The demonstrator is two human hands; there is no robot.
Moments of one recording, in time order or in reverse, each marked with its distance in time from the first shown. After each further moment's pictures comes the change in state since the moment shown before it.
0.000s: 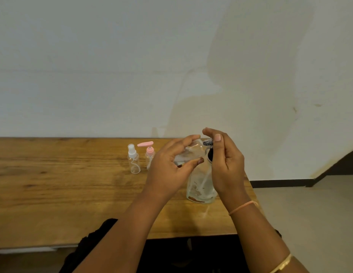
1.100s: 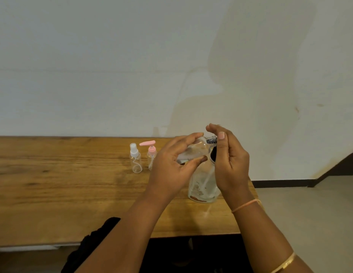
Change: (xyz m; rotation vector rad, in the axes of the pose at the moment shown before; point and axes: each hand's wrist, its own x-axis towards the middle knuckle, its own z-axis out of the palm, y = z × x) left_hand 0.000 0.002 0.001 -0.014 0.020 0.024; right_hand 0.001 0.001 -0.001 -0.056 0.029 -0.061
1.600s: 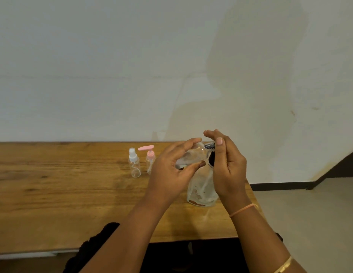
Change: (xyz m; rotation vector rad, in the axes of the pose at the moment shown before) left_hand -0.002 0.001 0.000 -0.002 0.000 -0.005; right_hand -0.001 0.001 0.000 -0.005 0.017 0.010
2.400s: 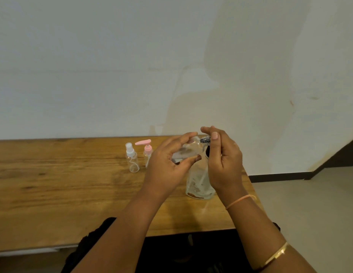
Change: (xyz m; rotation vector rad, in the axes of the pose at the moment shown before) left_hand 0.001 -0.005 0.000 0.010 -0.031 -0.017; right_hand -0.003 0.007 0.005 -0.115 0.011 -0.019
